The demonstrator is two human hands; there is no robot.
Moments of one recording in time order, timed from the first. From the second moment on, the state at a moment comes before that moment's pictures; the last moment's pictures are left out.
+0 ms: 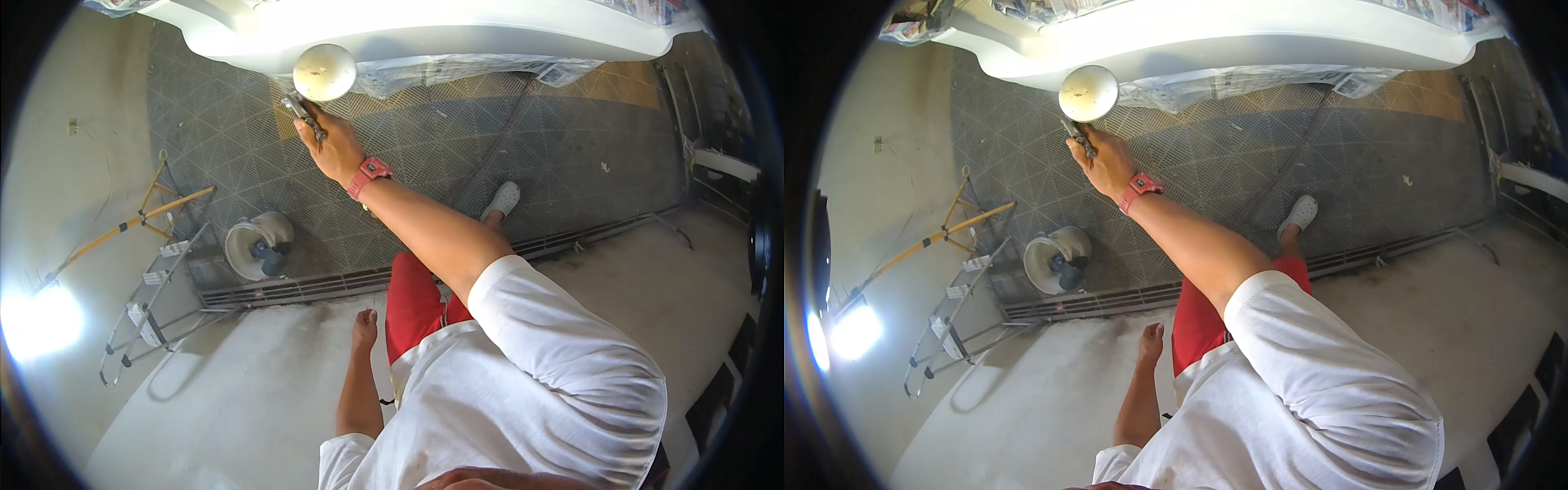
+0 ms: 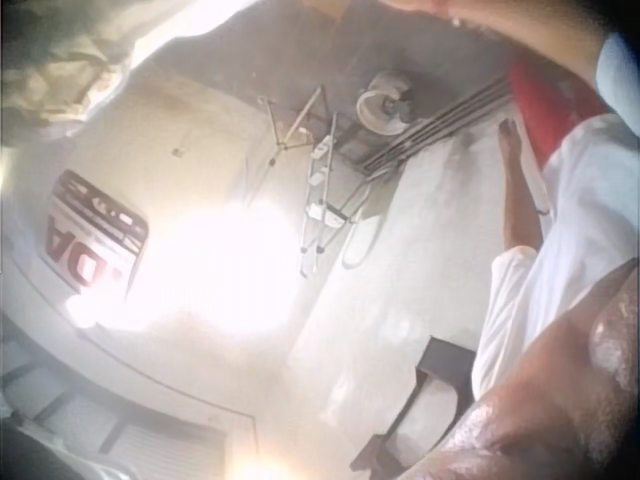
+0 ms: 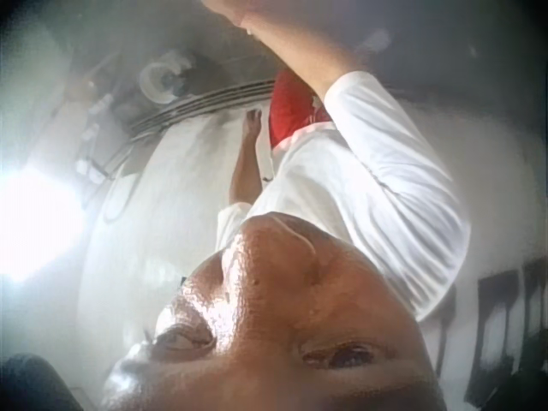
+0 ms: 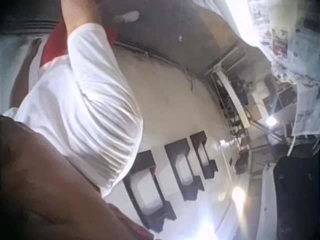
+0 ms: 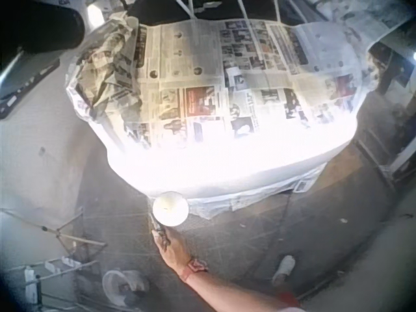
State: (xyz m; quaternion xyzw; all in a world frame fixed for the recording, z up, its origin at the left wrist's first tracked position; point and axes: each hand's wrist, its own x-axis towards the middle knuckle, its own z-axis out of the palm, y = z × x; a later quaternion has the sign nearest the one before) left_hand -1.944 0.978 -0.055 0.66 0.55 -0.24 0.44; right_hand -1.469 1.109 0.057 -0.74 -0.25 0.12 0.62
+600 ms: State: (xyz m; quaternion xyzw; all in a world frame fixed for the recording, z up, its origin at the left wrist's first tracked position) left_hand -1.730 0.908 -0.064 0.77 0.36 -0.30 0.42; right_hand -1.325 0.680 0.027 -0.74 0.00 0.06 0.67
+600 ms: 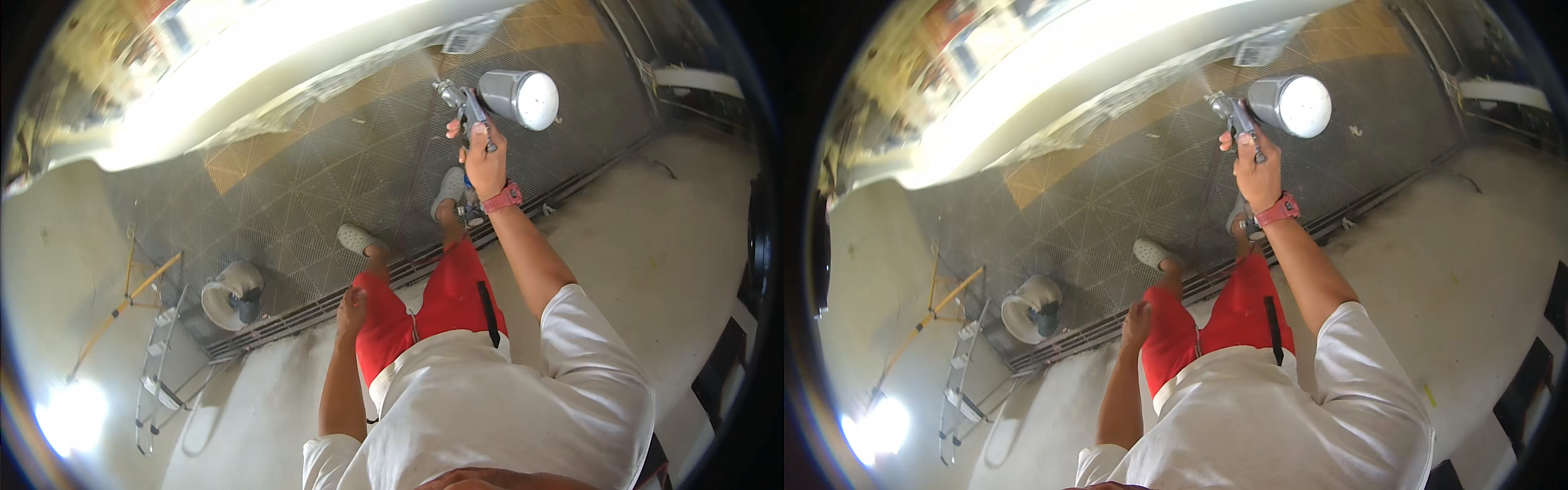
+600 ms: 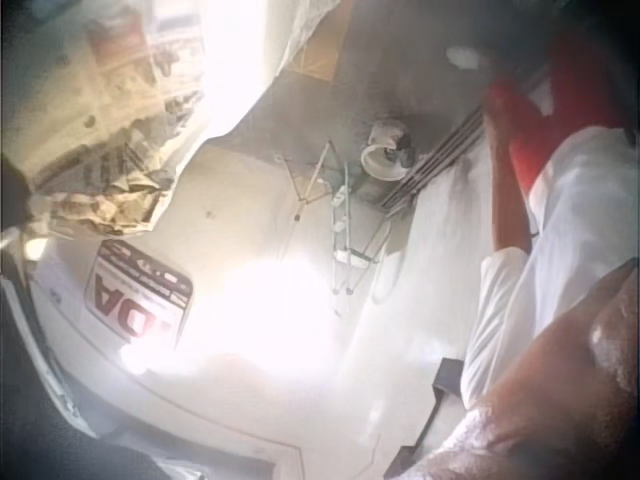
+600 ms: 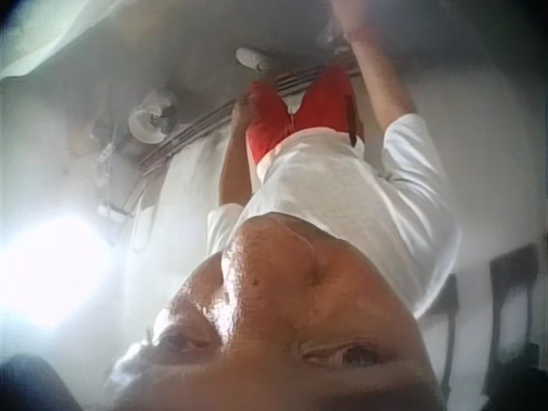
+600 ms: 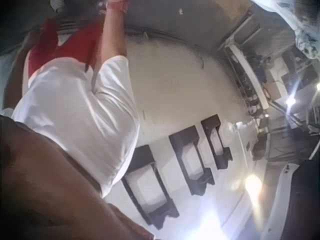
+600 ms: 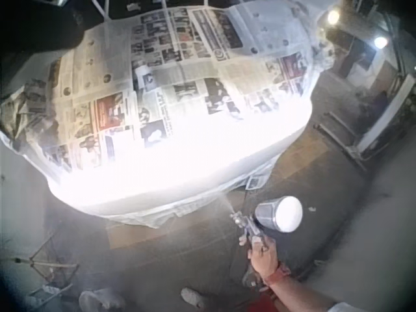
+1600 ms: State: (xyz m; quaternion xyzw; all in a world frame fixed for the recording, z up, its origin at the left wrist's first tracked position) left_hand -1.579 0.750 -0.064 0.77 0.30 -0.40 0.38; right_hand -1.094 0.457 -0.039 -0.72 0.15 -0.10 0.67
